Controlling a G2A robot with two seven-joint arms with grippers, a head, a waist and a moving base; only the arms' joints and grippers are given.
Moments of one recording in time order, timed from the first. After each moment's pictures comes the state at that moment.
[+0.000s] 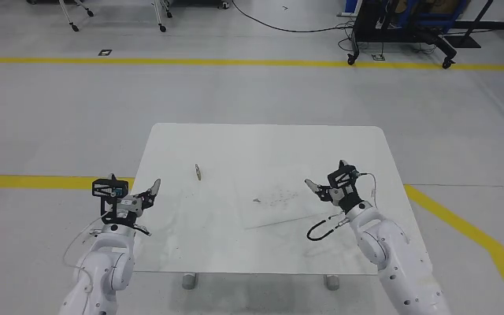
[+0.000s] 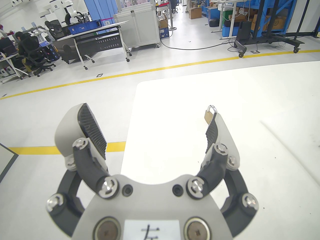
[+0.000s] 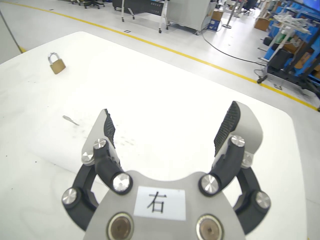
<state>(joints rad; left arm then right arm) 1.73 -1.15 -1.60 -1.80 1.33 0.00 0.00 -1.53 -1.17 1.37 -1.62 -1.30 -0.26 0.03</state>
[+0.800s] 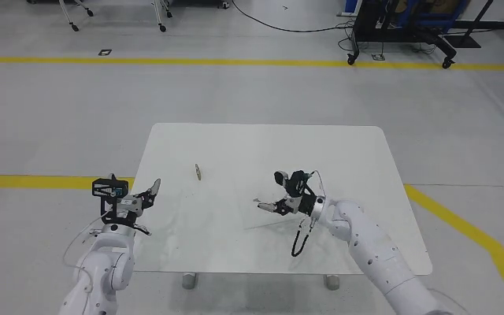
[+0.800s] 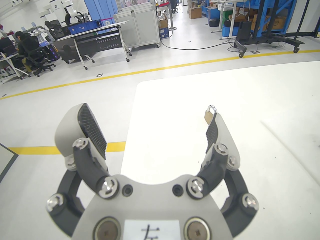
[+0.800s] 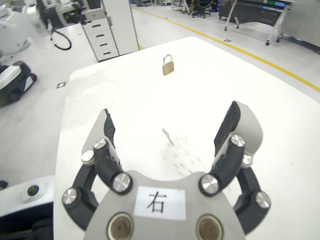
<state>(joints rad) 1.73 -1.15 -1.60 -1.80 1.33 0.00 0.00 -1.18 -1.22 1.05 -1.18 -1.25 -0.83 -0.17</state>
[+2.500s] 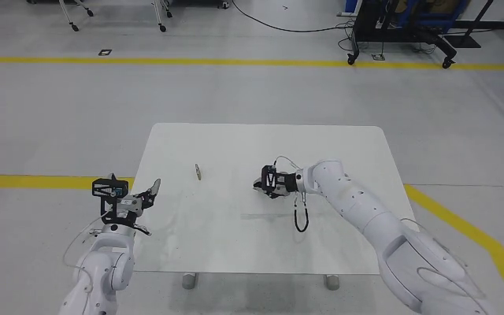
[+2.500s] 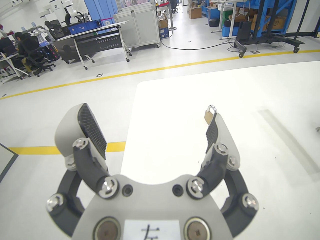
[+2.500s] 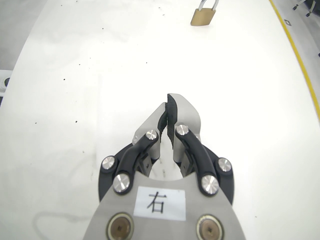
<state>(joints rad) 1.73 -1.15 -1.60 -1.80 1.33 0.00 0.00 -0.66 -1.35 0.63 -0.60 -1.67 -0.89 -0.48</state>
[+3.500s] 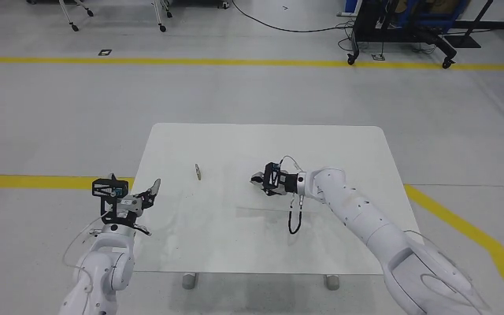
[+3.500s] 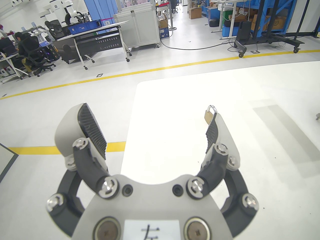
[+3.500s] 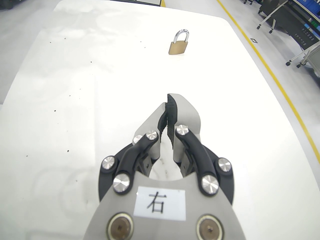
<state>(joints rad) 1.73 -1.15 -1.60 -1.80 1.33 0.00 0.00 -0.77 -1.31 0.72 -0.74 -1.59 -0.80 -0.47</state>
